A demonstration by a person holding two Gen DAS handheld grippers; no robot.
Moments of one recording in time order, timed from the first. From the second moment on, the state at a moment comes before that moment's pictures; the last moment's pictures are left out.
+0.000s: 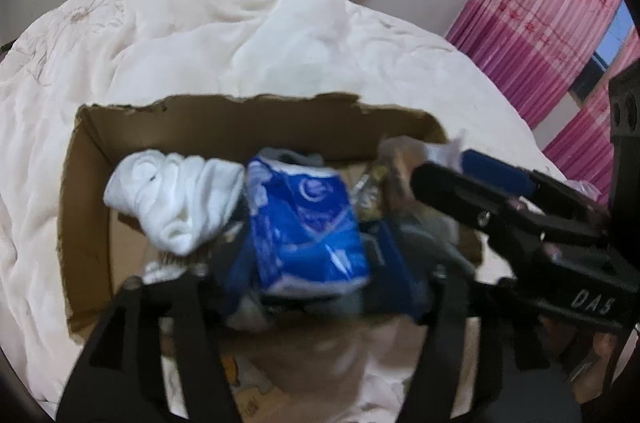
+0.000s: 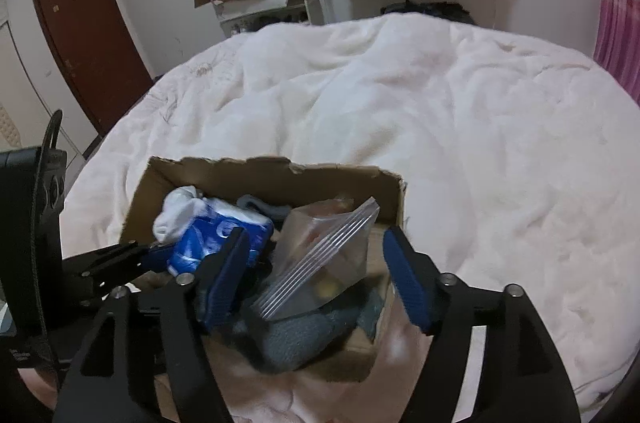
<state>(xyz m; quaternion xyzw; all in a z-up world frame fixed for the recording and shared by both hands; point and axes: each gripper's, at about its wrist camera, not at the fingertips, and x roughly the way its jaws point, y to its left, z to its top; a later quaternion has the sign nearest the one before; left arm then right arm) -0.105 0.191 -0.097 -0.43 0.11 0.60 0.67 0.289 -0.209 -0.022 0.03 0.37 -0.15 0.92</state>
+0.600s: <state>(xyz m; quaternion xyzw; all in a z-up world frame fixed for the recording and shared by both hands) -0.099 -0.034 -0.014 -0.35 0.05 0.69 0.63 0.122 -0.113 0.045 -0.01 0.34 -0.18 0.92</state>
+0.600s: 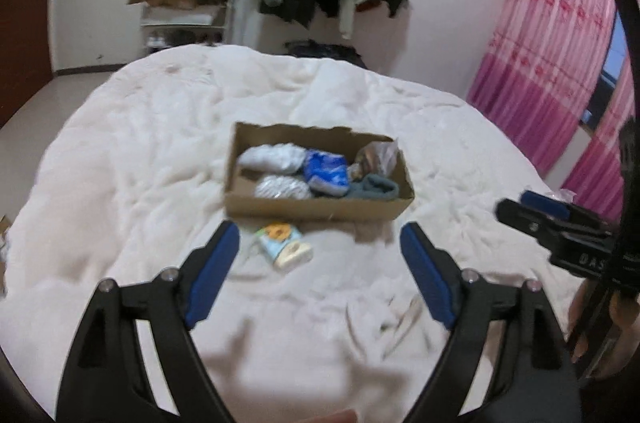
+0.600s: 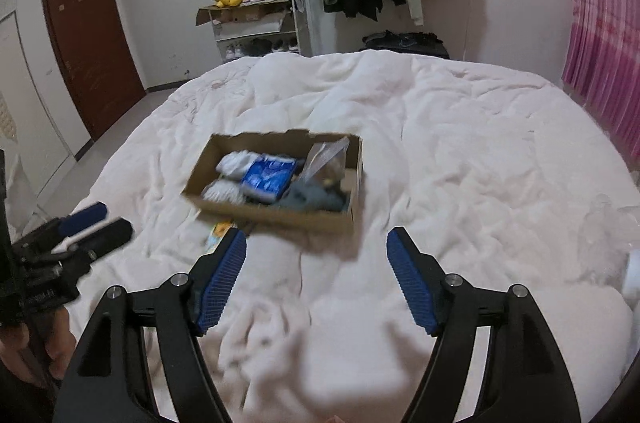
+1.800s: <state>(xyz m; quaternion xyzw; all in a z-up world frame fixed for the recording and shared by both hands) -0.084 0.006 -0.060 -0.38 0.11 0.66 0.63 0.134 -0.121 0.012 -0.03 0.37 -0.17 0.91</state>
